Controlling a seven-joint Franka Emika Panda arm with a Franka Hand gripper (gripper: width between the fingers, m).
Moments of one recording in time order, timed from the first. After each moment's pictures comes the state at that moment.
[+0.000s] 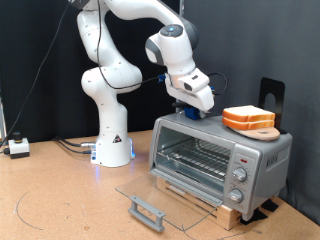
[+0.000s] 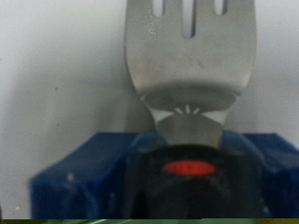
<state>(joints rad) 0.38 -0.63 0.05 -2.82 0.55 2.17 -0.87</state>
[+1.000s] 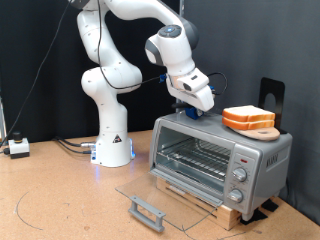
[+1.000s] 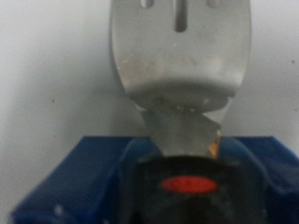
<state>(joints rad) 0.37 -0.62 0.05 -2.82 0.57 2.17 -0.85</state>
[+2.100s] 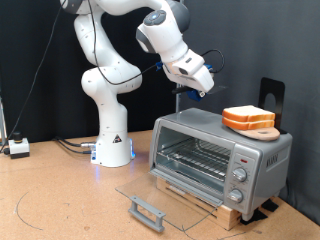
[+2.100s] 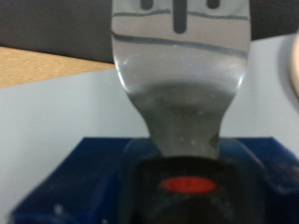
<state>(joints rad) 0.37 -0.73 -0.05 -2.78 0.67 2.08 -0.93</state>
